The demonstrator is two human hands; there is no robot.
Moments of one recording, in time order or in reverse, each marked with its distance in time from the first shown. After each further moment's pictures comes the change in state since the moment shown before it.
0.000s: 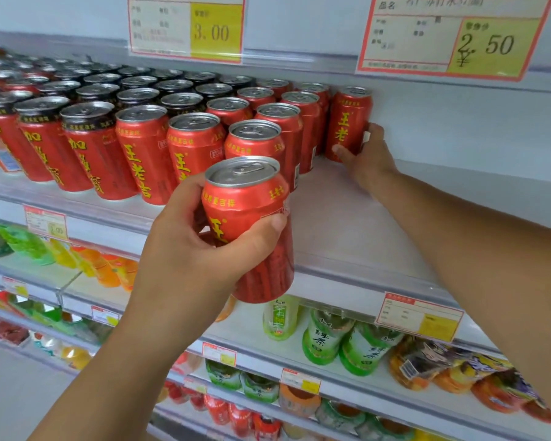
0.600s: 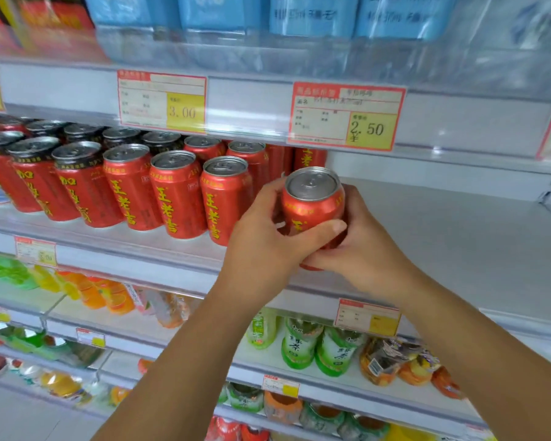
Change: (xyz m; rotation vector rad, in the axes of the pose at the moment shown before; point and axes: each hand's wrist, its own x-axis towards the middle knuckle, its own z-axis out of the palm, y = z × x) left_hand 0.030 0.009 0.077 0.022 -0.173 0.020; right_hand -0.181 -0.048 -0.079 0.232 -0.315 -0.190
